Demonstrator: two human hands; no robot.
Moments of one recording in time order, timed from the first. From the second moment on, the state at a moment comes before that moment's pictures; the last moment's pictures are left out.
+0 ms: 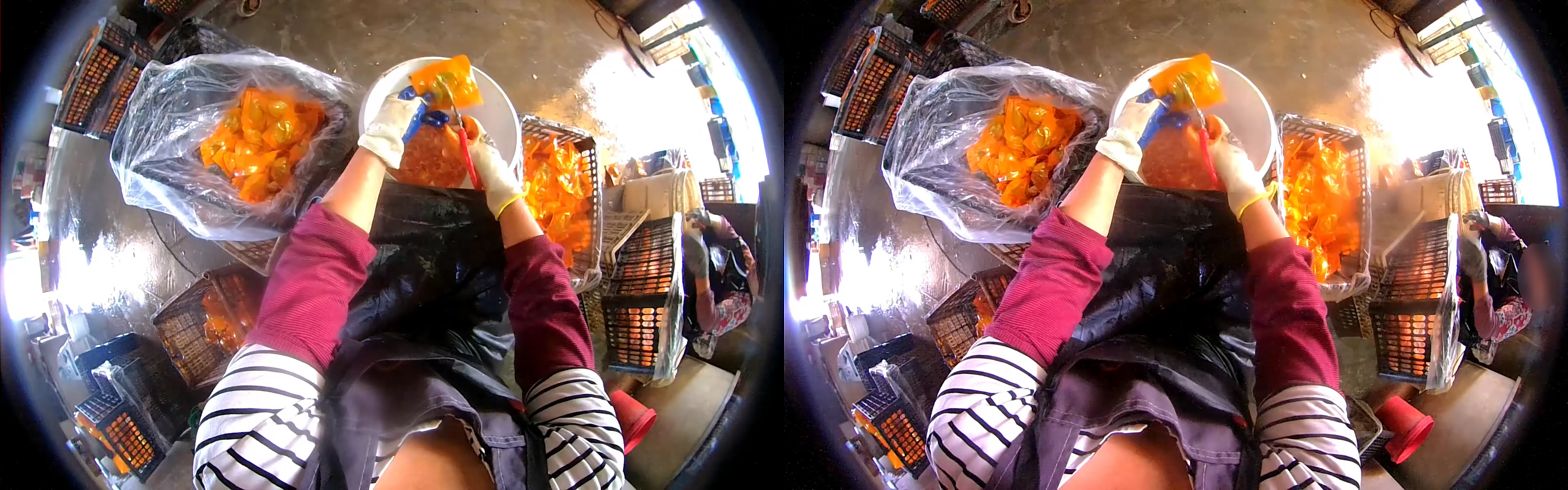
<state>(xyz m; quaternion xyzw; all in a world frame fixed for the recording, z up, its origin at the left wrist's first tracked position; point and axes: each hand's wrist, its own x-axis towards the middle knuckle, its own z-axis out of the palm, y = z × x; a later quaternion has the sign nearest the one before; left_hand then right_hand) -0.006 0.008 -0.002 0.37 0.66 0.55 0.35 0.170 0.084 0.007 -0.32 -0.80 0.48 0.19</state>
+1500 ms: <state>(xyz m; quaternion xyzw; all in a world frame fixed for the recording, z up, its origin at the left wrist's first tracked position) -0.001 0.003 0.029 0.21 0.46 0.74 0.44 0.185 0.097 0.002 -0.34 -0.65 0.65 0.20</state>
